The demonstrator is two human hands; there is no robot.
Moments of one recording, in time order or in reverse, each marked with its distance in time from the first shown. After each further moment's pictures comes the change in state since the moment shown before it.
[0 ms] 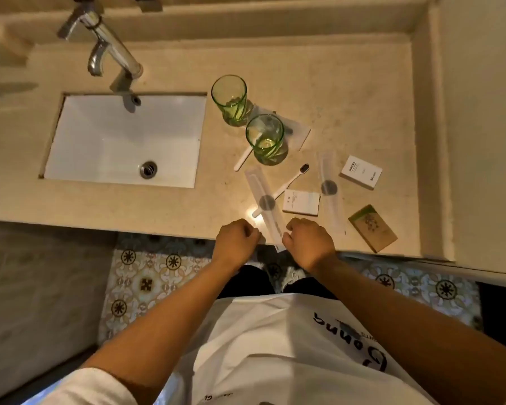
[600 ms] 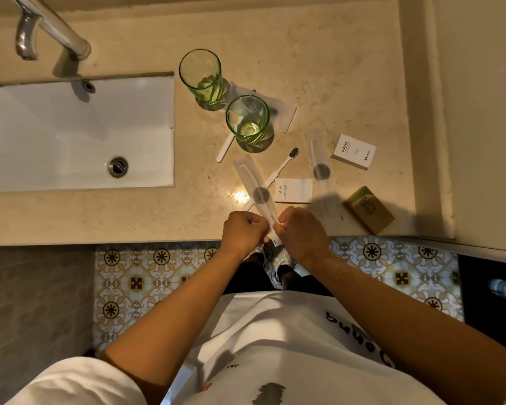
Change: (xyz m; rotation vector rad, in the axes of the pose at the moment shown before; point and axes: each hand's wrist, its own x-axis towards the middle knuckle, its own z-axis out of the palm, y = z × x) left_hand 0.025 0.016 0.018 -0.415 -0.186 -0.195; right_hand 0.009 -0.010 0.010 0.188 0.140 0.134
